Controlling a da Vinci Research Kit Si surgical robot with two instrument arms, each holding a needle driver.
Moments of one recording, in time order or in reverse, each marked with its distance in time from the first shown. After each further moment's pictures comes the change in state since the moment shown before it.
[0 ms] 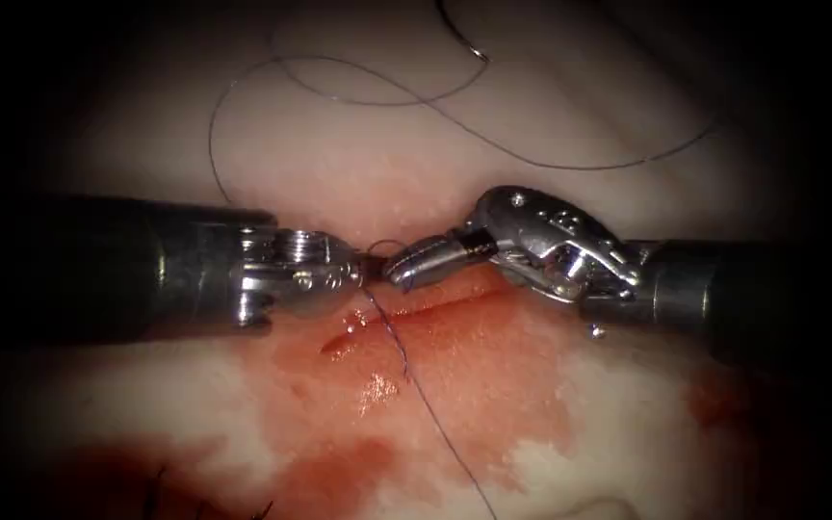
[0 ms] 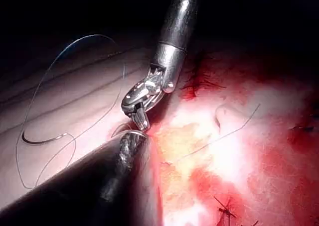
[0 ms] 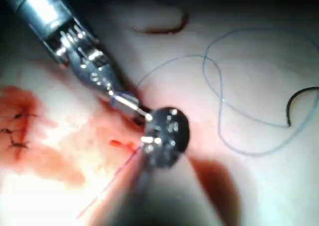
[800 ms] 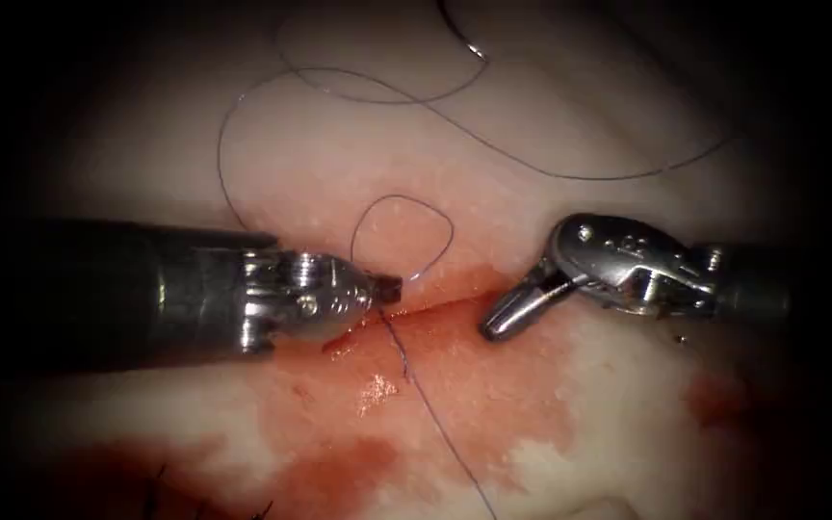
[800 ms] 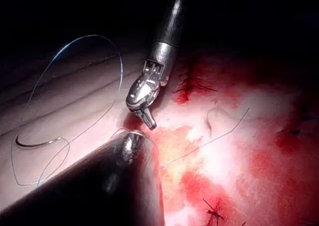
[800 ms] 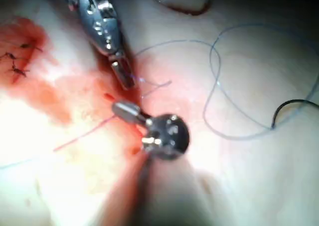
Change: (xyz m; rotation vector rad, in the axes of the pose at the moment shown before) right arm -0.003 -0.003 -0.005 -0.054 -0.412 -0.059; left arm 0.002 0.002 -0.002 -0.017 0.044 0.023
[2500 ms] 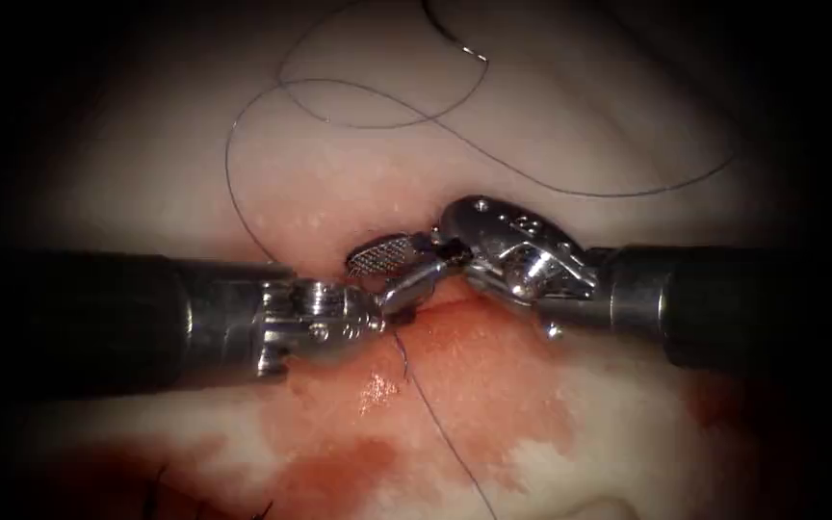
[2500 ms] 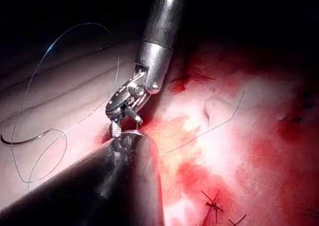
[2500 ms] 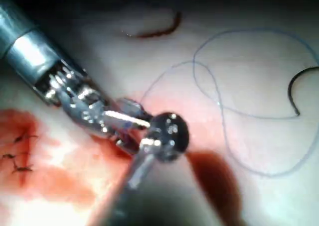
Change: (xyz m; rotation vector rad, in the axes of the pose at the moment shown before) right arm 0.004 0.004 0.006 0.049 0.556 0.200; left arm -0.001 0.002 0.004 0.029 0.053 0.055
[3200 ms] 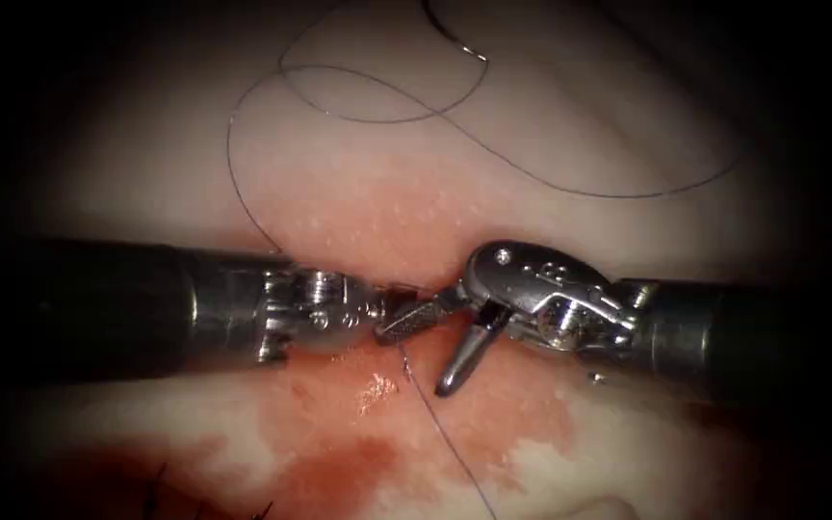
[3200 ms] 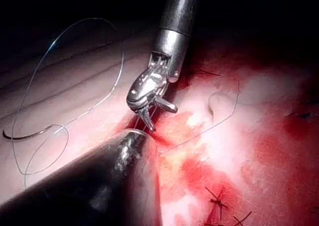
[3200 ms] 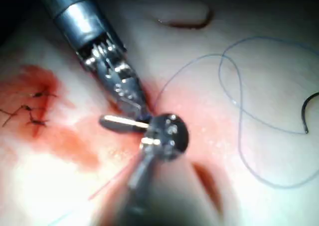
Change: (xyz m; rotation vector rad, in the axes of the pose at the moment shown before) right arm -0.002 -0.004 0.001 0.283 -0.379 -0.112; left arm -0.001 -0.001 0.001 0.005 0.008 0.020
